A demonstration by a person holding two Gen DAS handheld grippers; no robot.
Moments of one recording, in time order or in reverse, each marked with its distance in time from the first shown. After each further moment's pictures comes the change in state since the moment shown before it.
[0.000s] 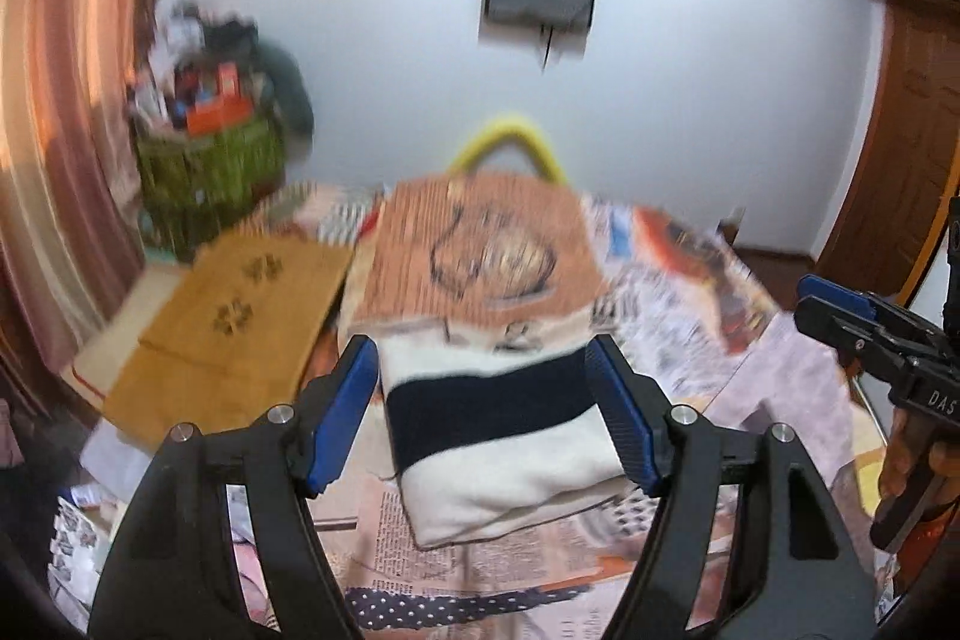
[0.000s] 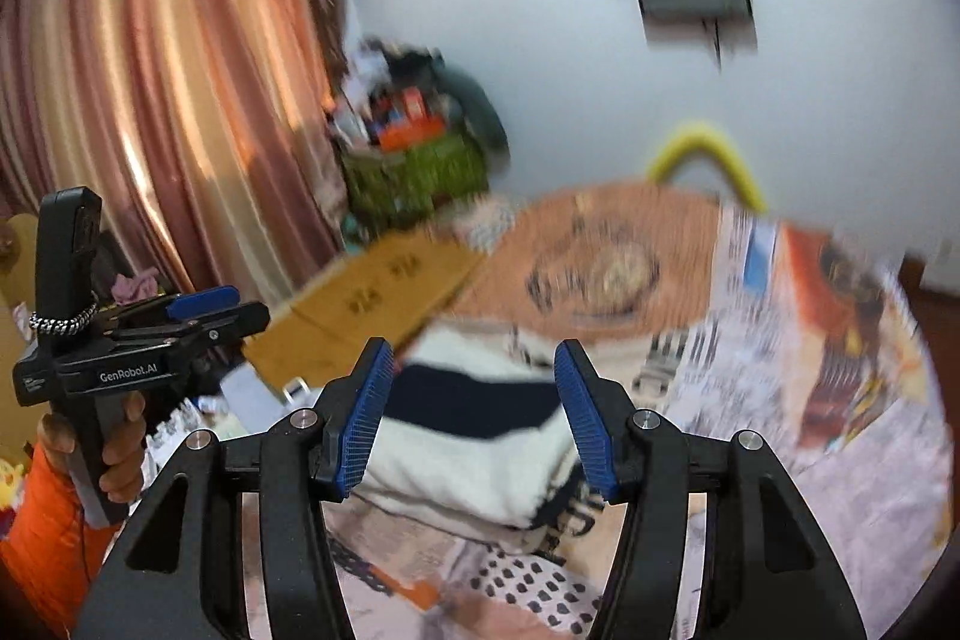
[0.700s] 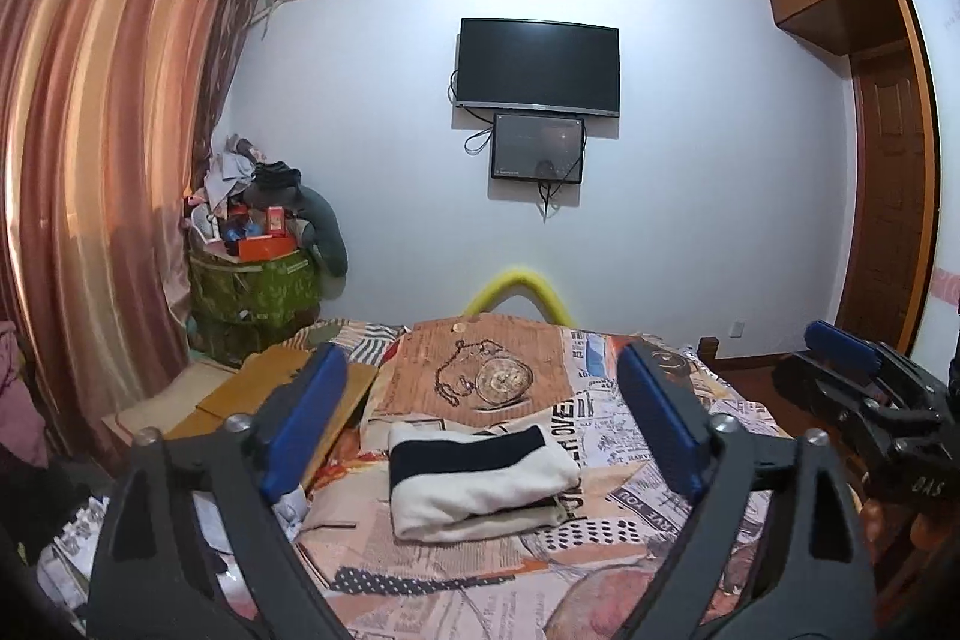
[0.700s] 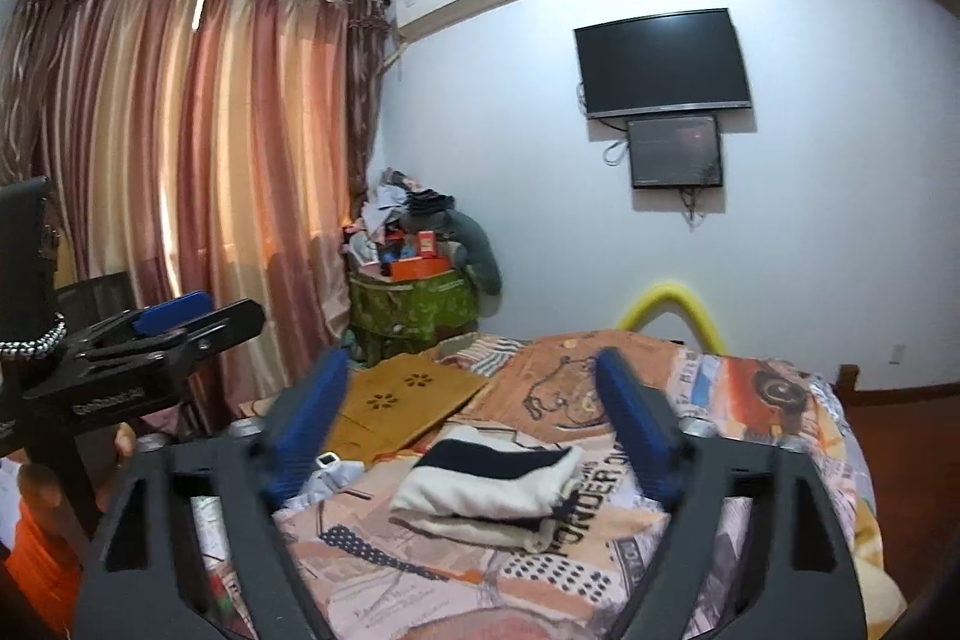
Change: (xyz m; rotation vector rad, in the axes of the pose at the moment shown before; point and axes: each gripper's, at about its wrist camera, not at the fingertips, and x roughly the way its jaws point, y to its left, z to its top) left arm -0.186 -0.069 -0.052 0.000 -0.355 0.077; right arm -0.127 0.075 -0.033 -0.087 -0.297 -0.105
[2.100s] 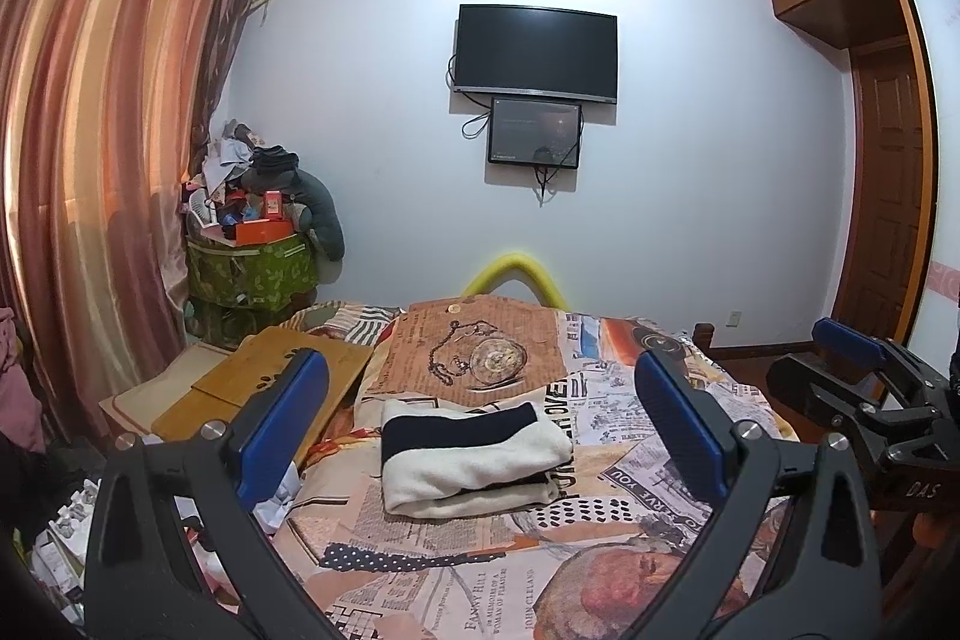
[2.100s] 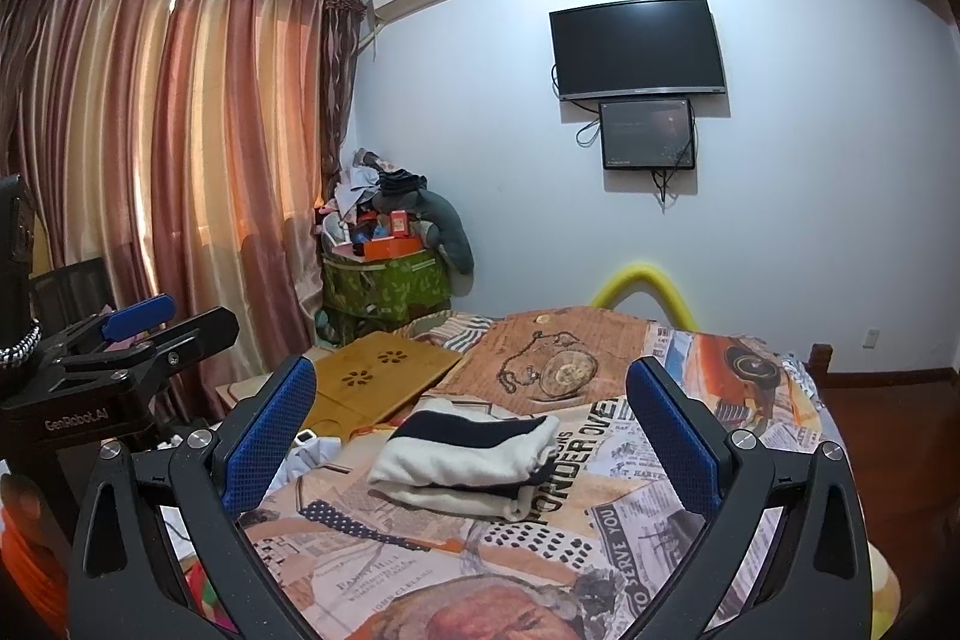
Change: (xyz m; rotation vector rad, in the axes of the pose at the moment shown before) left arm -0.002 -0.006 -0.022 -0.003 0.026 -0.010; right arm -0.016 -0.001 -0.009 -0.003 0.044 -0.052
